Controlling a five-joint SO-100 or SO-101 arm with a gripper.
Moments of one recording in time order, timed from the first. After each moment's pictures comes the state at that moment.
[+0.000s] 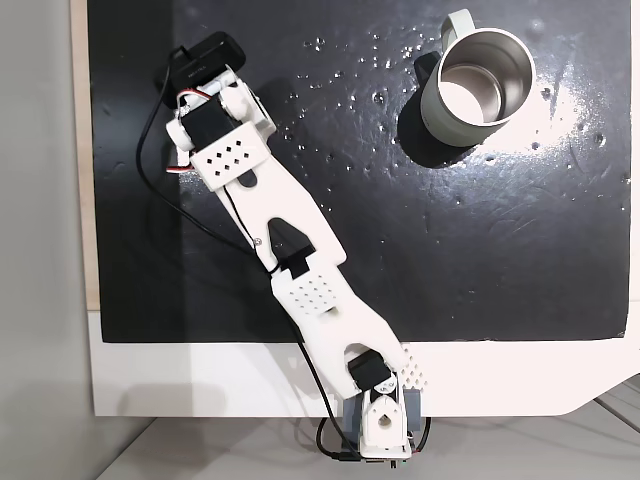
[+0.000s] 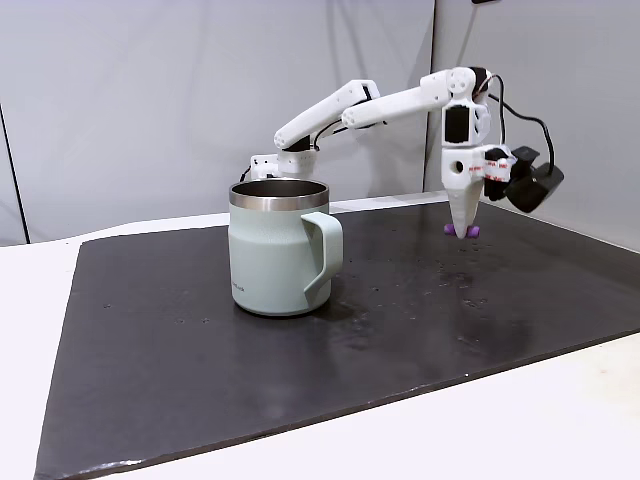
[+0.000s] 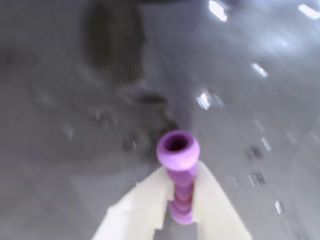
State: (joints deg) arm -31.3 33.7 13.7 102.0 -90.1
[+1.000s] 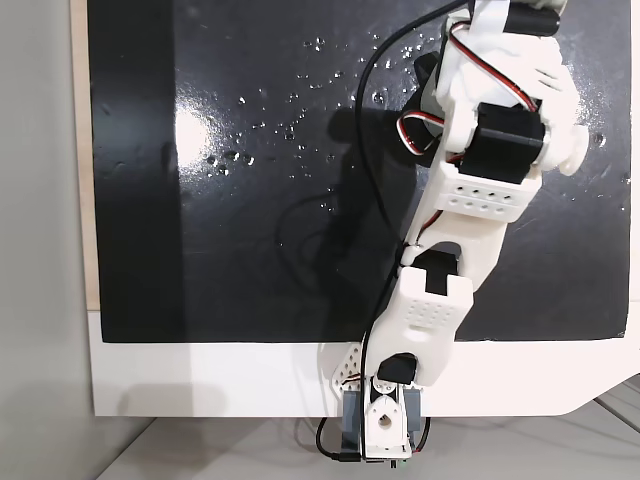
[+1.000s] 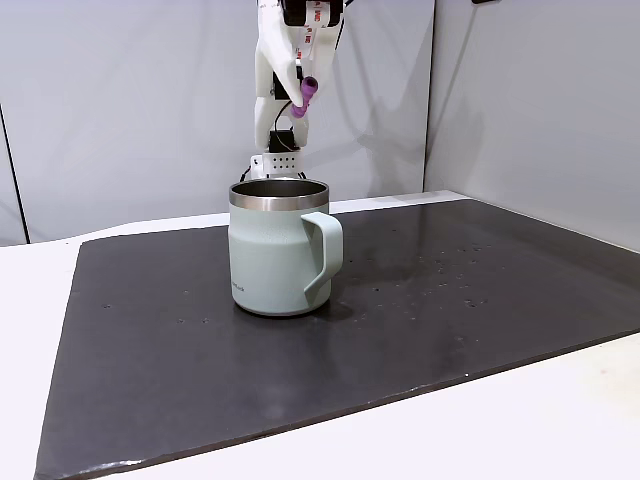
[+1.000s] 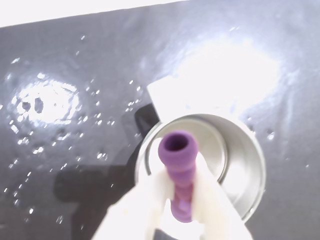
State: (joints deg) arm 9.6 47.3 -9.7 102.0 -93.7
